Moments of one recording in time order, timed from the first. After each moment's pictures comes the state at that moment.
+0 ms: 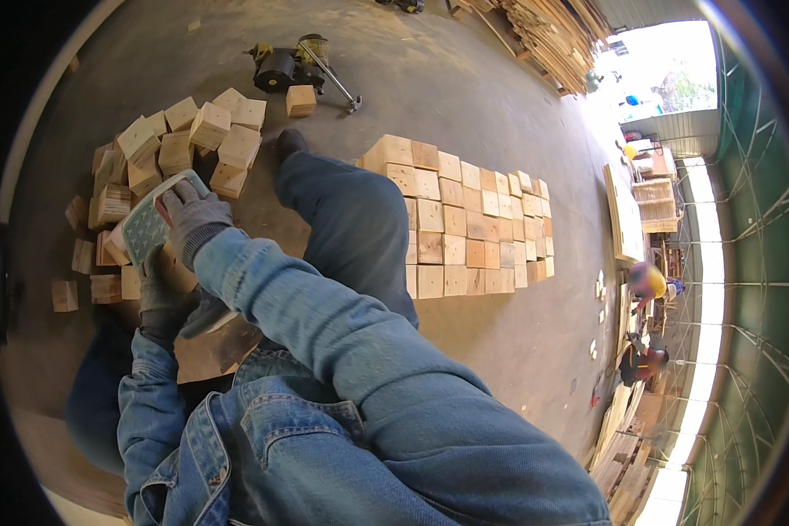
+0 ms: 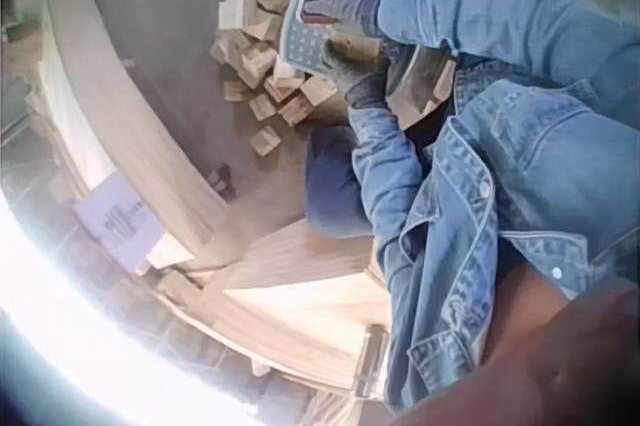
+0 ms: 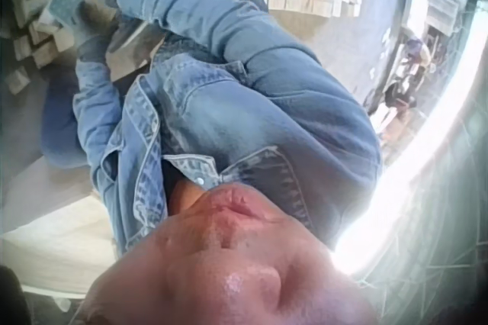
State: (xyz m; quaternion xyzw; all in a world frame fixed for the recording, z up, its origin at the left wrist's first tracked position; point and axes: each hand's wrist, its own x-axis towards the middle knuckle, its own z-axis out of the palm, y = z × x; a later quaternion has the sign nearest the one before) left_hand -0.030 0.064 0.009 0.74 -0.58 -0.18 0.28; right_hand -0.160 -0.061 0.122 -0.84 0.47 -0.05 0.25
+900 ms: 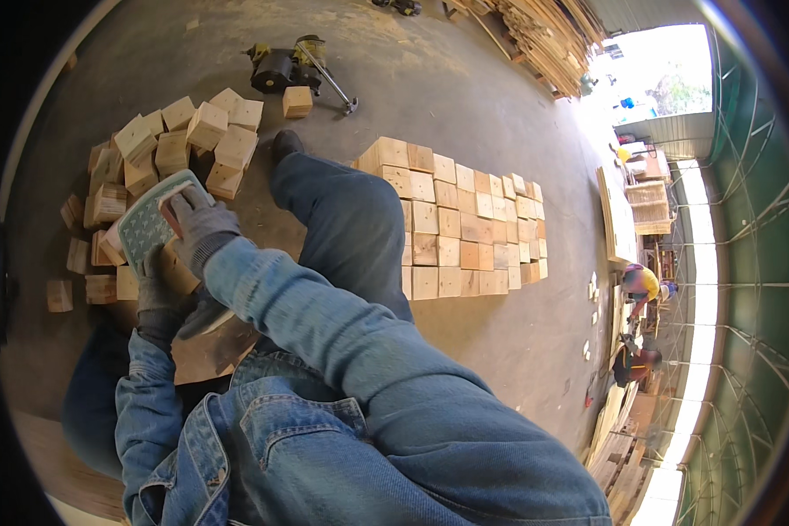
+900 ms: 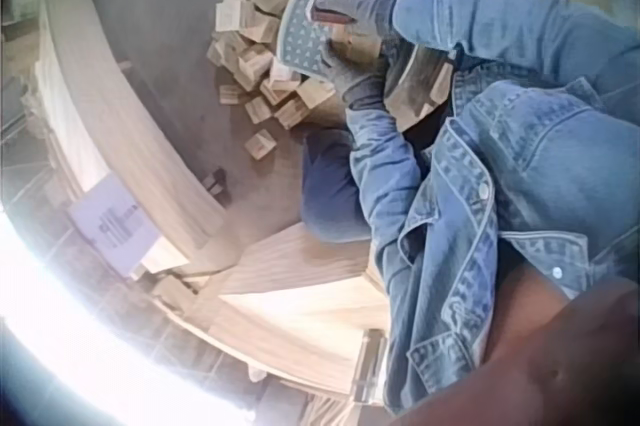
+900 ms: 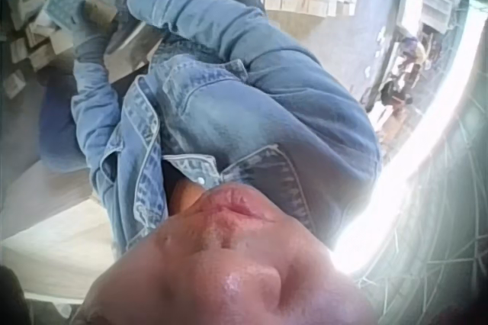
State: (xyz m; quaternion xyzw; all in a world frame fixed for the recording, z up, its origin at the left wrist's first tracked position) left_hand -0.037 0.063 0.026 0.75 -0.56 -0.23 0.26; right_hand -0.179 -0.051 0.131 -0.82 0.50 -0.01 0.28
